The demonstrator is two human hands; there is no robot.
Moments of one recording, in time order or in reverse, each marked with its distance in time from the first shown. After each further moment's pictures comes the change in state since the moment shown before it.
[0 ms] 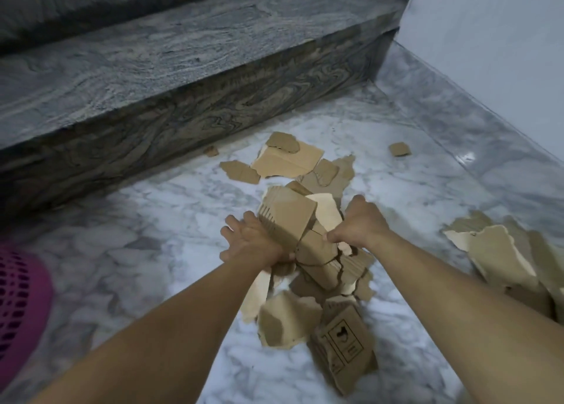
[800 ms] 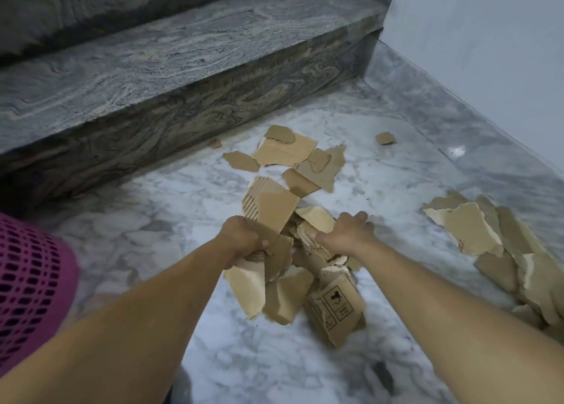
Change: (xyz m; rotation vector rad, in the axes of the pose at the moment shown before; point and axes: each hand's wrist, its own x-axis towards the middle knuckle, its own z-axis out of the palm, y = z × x) left_hand -0.028 -0.049 -0.019 -0.507 -0.178 0.079; right_hand -0.062 0.013 0.019 -0.104 -0.112 0.025
